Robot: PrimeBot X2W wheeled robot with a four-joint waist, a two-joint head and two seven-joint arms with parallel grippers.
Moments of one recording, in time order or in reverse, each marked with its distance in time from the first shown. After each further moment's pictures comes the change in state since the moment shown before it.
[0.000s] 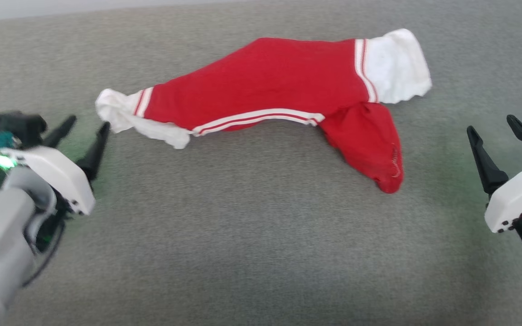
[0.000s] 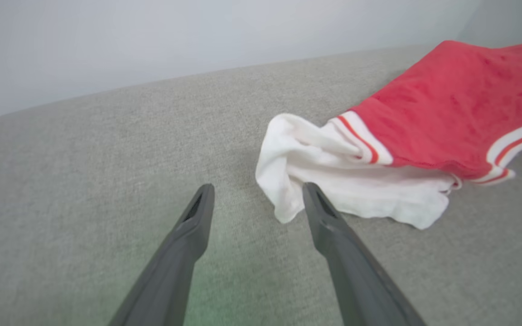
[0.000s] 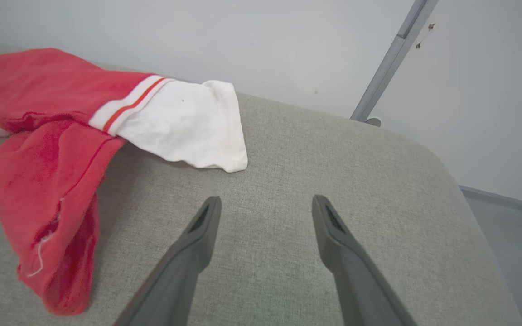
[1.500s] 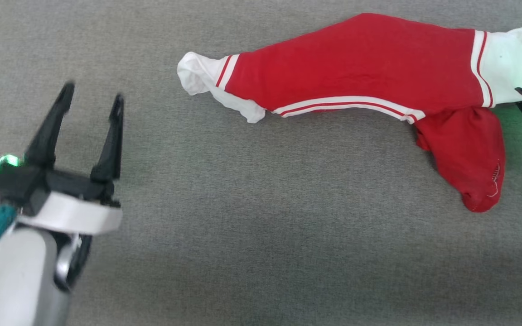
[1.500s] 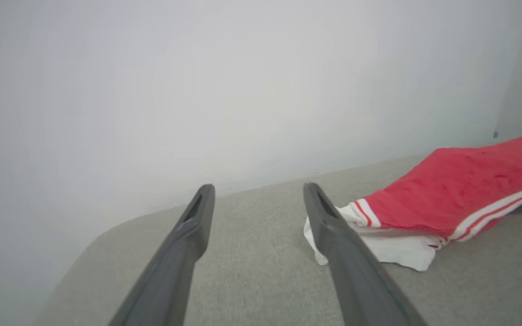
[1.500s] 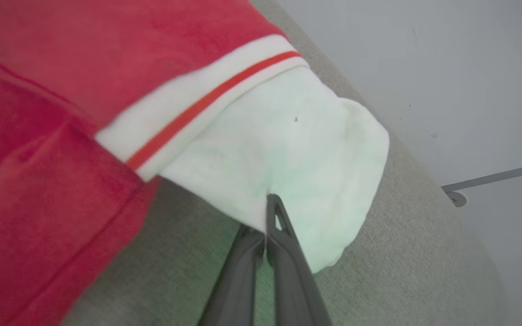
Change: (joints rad) left arm 0.542 -0.372 0.925 -0.699 0.856 -0.044 -0.016; right arm -0.415 -0.442 0.609 0.190 0.184 0.000 0.086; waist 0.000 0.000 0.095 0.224
